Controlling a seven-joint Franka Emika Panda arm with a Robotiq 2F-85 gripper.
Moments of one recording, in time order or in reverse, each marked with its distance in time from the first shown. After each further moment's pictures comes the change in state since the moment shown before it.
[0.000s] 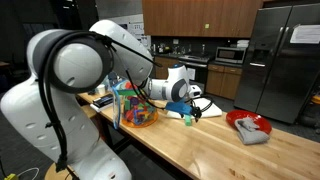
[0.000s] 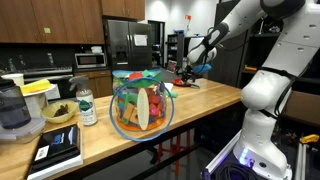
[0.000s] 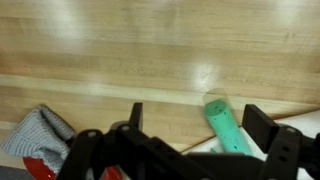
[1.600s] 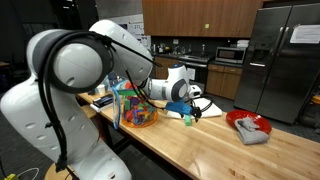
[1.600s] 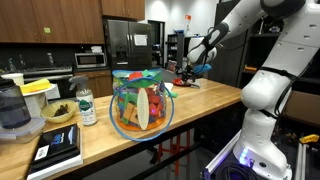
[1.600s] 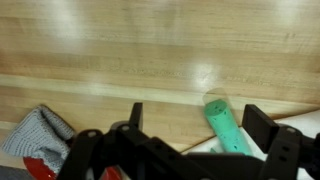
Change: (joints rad) arm 0.000 0.000 0.000 0.000 0.000 0.000 0.000
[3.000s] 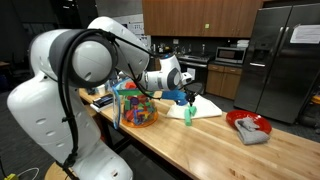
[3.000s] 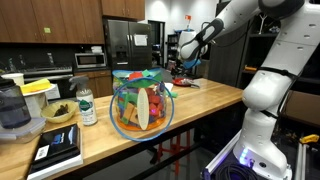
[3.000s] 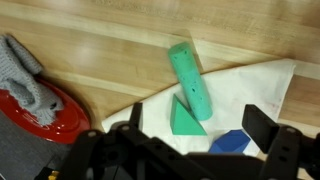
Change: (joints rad) arm 0.073 0.038 0.063 0.122 -0.023 0.027 0.017
